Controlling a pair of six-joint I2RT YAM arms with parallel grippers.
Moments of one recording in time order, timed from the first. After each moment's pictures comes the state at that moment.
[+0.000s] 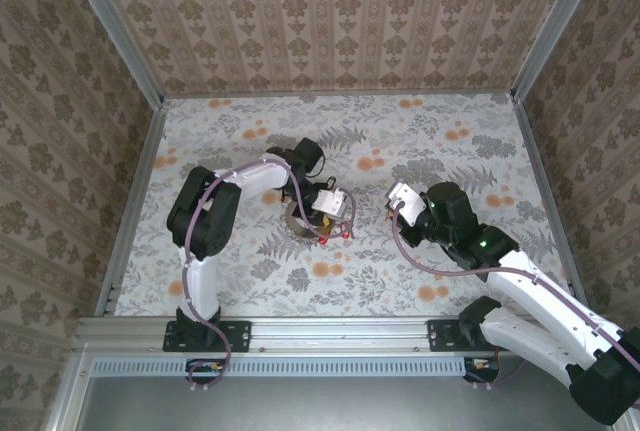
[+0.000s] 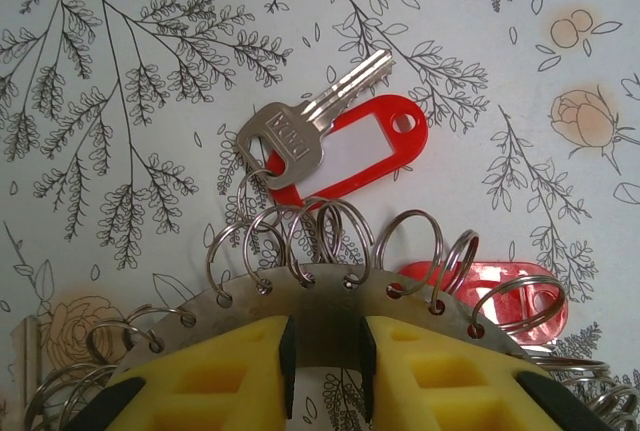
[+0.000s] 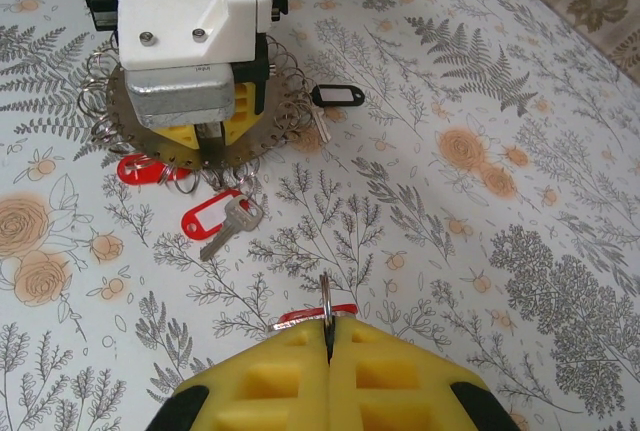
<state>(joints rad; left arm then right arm) -0.63 2.00 1.36 -0.76 0.53 1.39 0.53 0.85 0.64 -0.41 -0.09 -0.39</state>
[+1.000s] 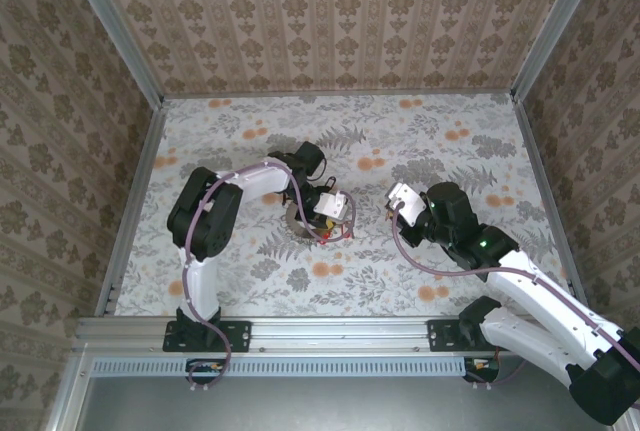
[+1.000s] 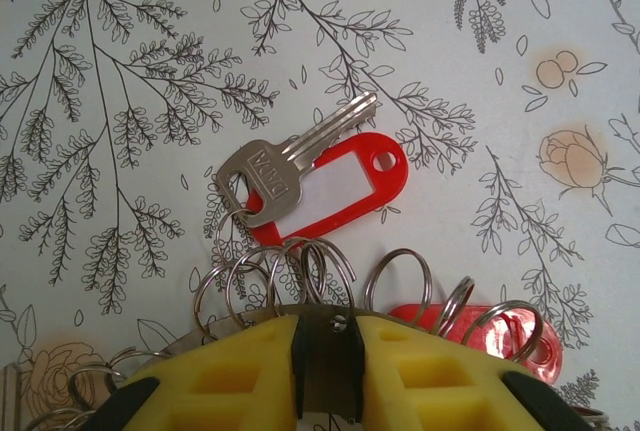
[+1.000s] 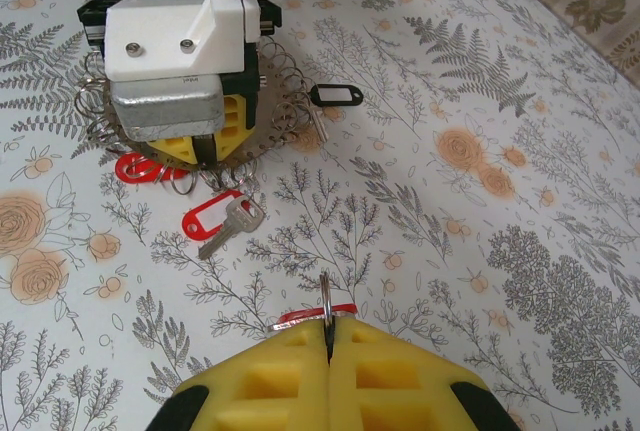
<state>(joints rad) -0.65 1.99 1.33 -0.72 0.58 1.38 0.53 0.85 0.64 -0.41 -0.08 -0.39</state>
